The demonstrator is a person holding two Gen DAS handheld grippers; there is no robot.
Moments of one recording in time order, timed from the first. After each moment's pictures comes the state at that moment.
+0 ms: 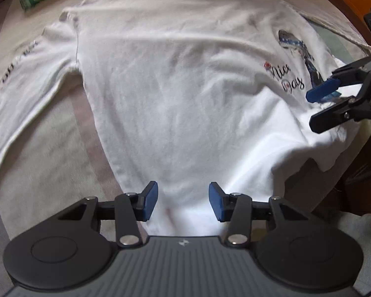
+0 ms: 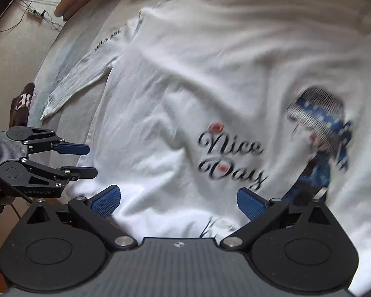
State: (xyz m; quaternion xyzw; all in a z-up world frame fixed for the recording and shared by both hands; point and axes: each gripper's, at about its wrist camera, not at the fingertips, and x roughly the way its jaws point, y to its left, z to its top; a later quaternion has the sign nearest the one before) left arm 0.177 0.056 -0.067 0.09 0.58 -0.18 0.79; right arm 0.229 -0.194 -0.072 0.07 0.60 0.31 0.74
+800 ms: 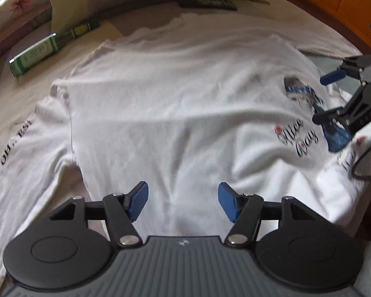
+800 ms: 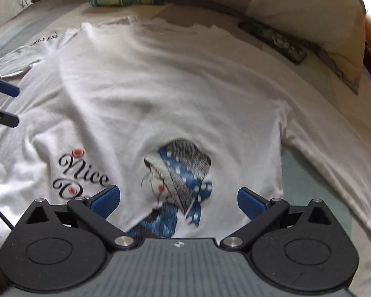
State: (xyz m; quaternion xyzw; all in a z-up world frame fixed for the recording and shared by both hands) left arm 0.231 0.032 -0.072 0.11 0.50 -0.19 0.84; right arm 0.235 -0.237 -0.084 -0.14 0.49 0.20 0.84
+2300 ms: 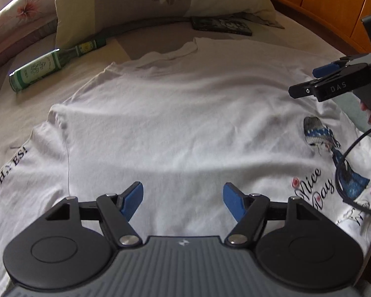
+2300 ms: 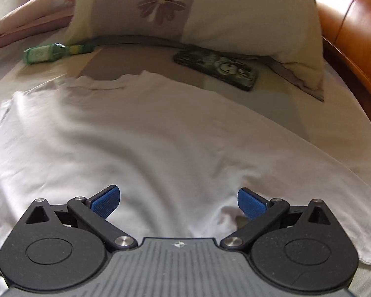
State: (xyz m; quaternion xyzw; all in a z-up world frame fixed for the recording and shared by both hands) left arm 0.271 0.022 -0.081 0.10 0.47 -0.18 0.86; right arm 0.329 -0.244 -0.072 -0.05 0.45 0.08 0.89
